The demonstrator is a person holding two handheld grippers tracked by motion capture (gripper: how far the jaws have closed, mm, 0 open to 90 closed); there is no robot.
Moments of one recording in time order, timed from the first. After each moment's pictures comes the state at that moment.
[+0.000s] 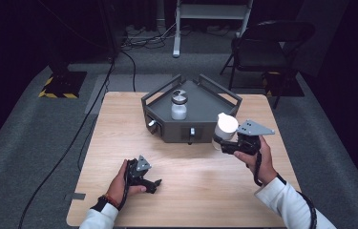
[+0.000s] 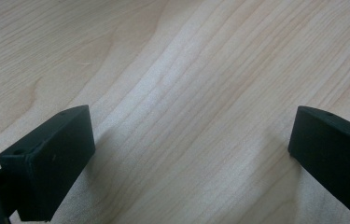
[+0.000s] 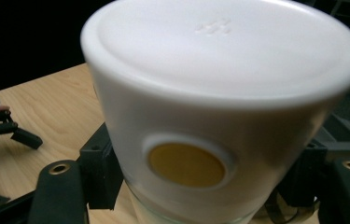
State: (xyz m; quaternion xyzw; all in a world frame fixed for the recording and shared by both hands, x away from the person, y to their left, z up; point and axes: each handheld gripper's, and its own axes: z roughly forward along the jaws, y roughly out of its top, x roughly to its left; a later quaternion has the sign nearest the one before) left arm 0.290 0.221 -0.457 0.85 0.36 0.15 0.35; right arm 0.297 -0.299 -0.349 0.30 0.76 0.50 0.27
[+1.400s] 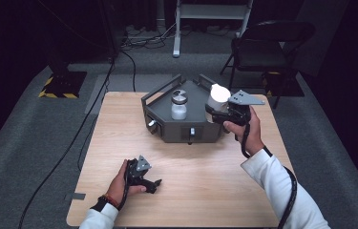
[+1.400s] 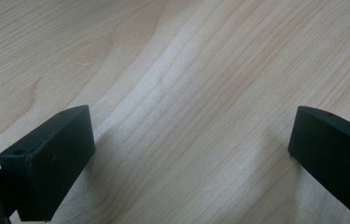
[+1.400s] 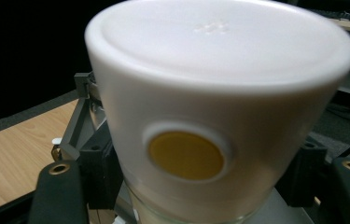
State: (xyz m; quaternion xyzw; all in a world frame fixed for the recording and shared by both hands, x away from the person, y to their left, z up) left arm 0.290 0.222 -0.457 0.85 0.36 0.15 0.35; right arm 0.354 -0.267 -0.324 0.32 0.73 0.52 0.30
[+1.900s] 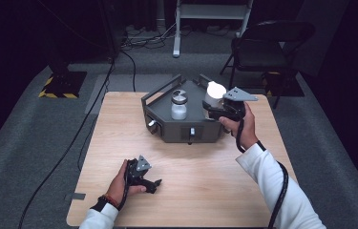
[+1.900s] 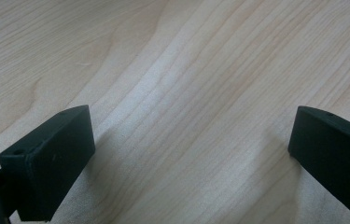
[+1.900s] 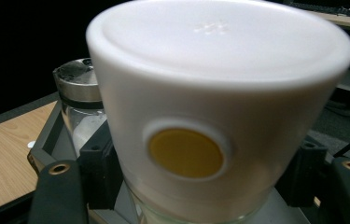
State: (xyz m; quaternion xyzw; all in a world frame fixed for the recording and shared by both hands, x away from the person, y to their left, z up) left arm 0.290 0.222 -0.457 0.85 0.36 0.15 0.35; right arm 0.377 -0.256 -0.334 0.33 0.73 0.52 0.30
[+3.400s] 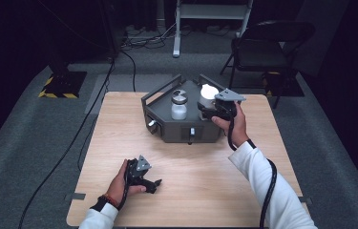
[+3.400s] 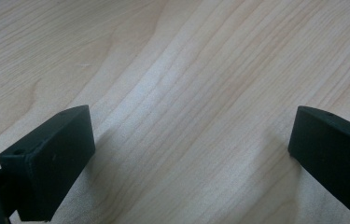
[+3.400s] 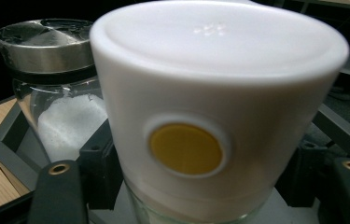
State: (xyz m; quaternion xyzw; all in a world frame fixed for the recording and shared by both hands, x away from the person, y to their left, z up) left arm 0.291 0.222 -0.457 0.85 0.36 0.14 0.35; right arm 0.399 -0.237 -0.355 0.35 0.74 0.50 0.29
